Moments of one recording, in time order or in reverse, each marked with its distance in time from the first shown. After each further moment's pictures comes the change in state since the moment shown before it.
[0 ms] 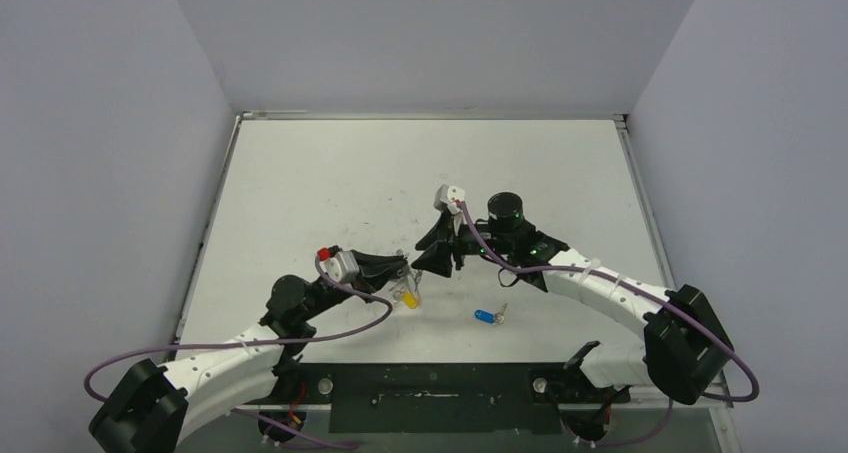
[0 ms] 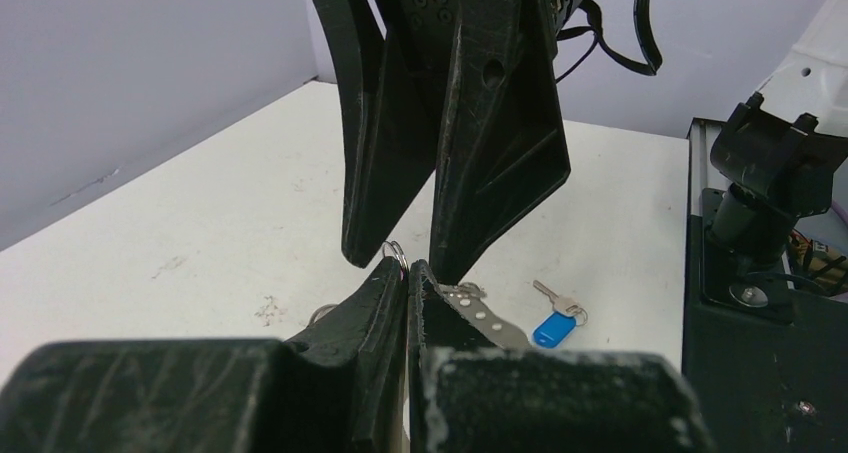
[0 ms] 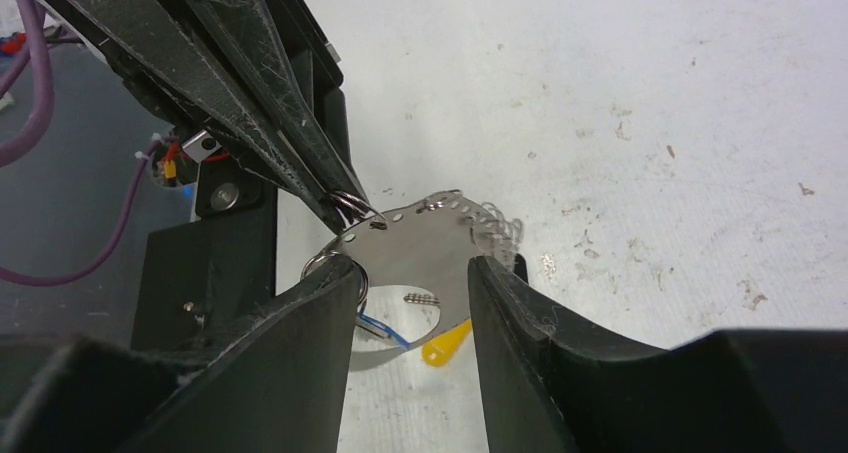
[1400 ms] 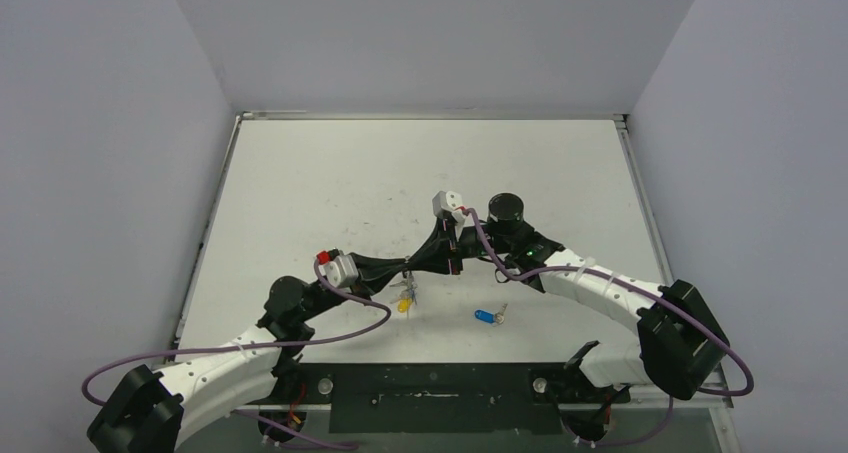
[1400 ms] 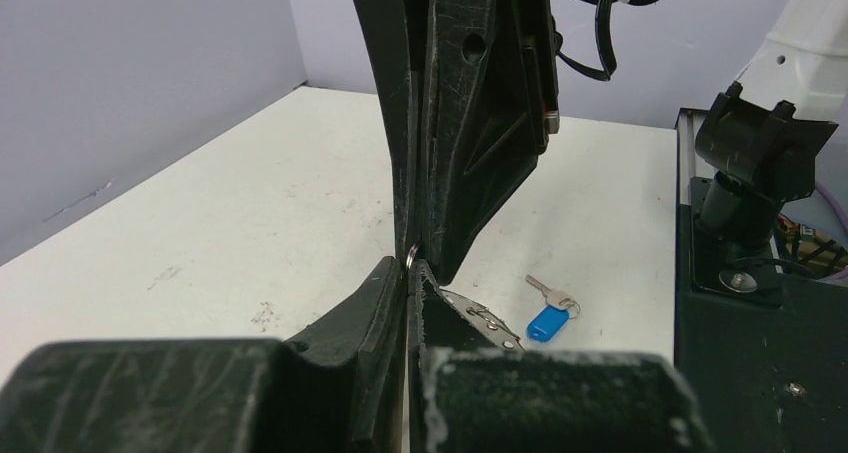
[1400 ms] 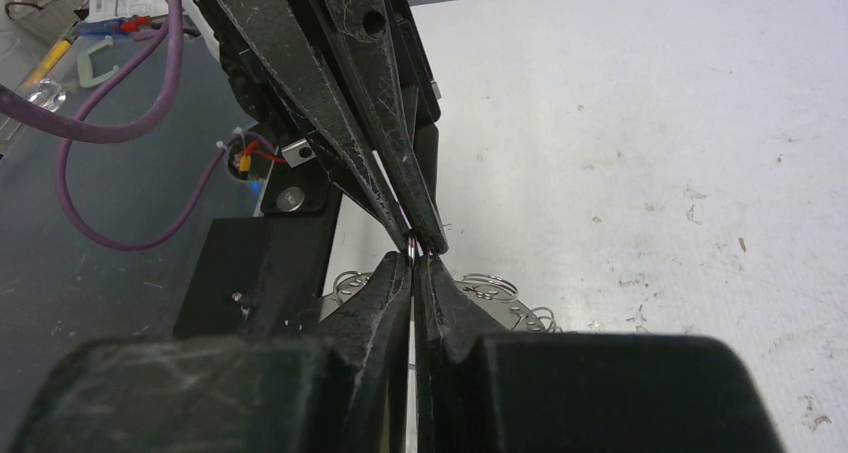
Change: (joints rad) left arm 0.001 -0.044 0.000 -0.033 0.037 0.024; right arm -0.001 0.020 -0.023 0.178 -0.196 0.024
